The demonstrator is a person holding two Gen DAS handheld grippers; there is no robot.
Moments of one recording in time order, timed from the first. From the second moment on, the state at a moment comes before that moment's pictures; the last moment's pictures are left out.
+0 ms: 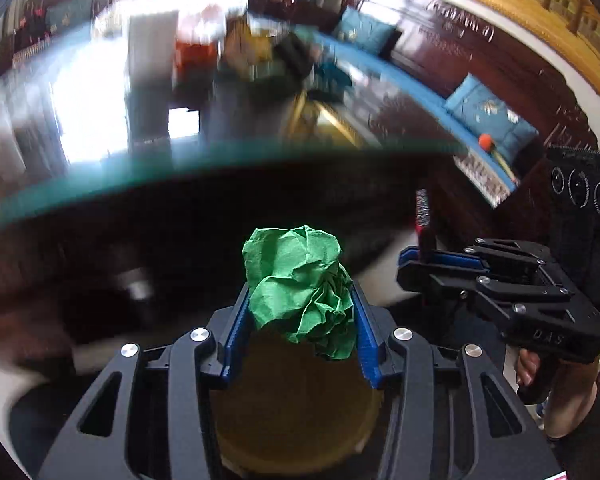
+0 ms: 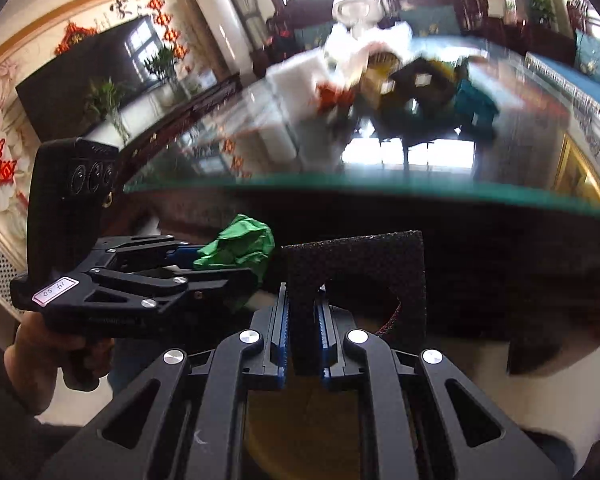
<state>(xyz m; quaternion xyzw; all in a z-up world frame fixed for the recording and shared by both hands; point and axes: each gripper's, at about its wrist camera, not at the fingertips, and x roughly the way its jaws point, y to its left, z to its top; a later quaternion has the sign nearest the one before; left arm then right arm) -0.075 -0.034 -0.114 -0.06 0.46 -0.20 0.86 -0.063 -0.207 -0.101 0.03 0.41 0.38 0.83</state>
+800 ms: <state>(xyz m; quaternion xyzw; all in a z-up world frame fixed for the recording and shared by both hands) -0.096 -0.037 -0.225 -0.03 0.57 -0.18 0.80 -0.089 -0.196 -0.202 0.00 0.53 0.32 0.79</state>
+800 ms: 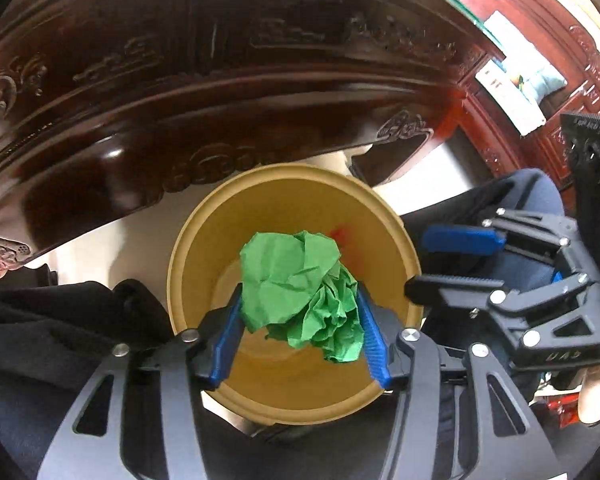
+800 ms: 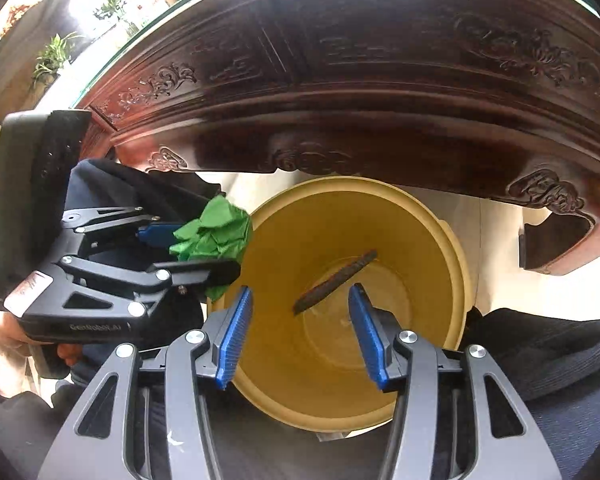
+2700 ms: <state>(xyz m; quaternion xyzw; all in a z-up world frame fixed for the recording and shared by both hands) 0.118 0.032 -0.032 -0.05 0.31 0.05 0.95 0.047 -0.206 -0.008 0.05 0.22 0.29 0.93</state>
